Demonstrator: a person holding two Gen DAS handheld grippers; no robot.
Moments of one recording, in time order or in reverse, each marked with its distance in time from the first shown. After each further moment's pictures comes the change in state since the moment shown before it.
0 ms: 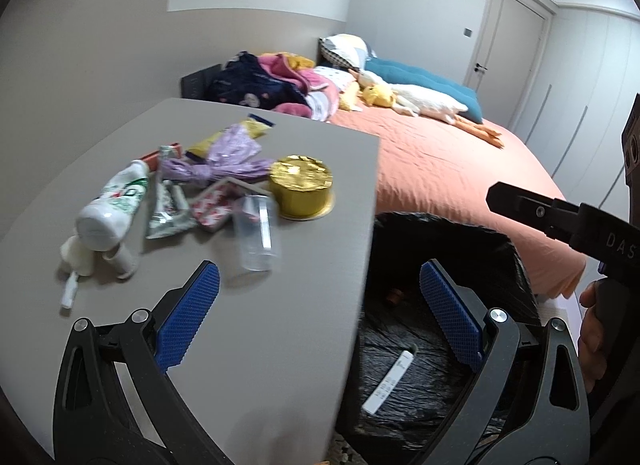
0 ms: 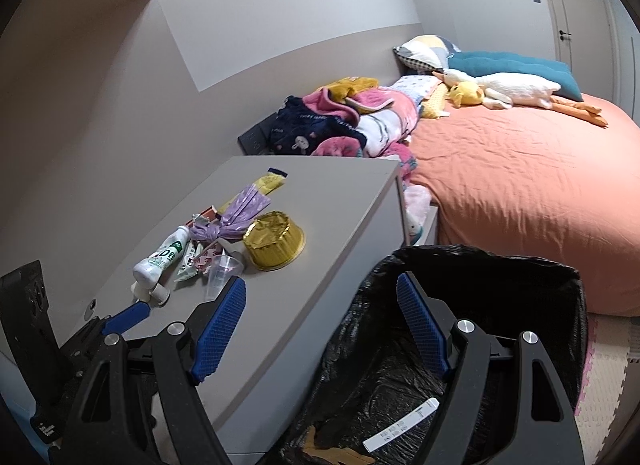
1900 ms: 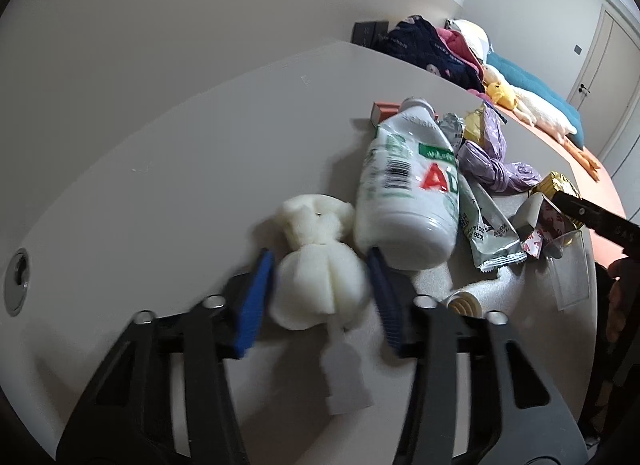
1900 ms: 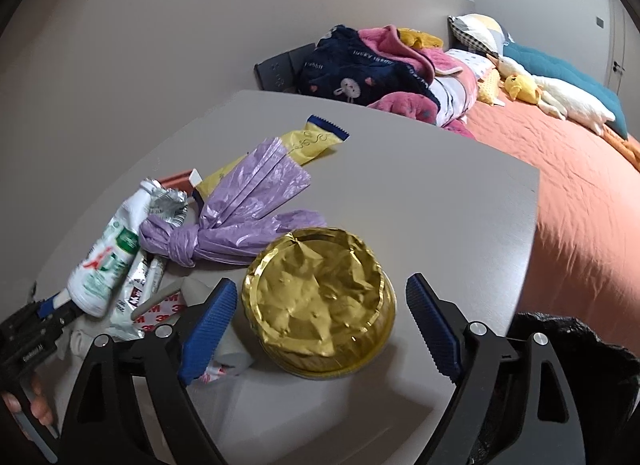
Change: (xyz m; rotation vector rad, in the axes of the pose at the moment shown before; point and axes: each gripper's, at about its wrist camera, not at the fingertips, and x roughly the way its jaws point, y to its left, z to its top) left arm 0.045 0.224 -0.004 -0.213 0.127 0.260; right arm 0.211 0.078 0.037 -0.186 0.183 -0.032
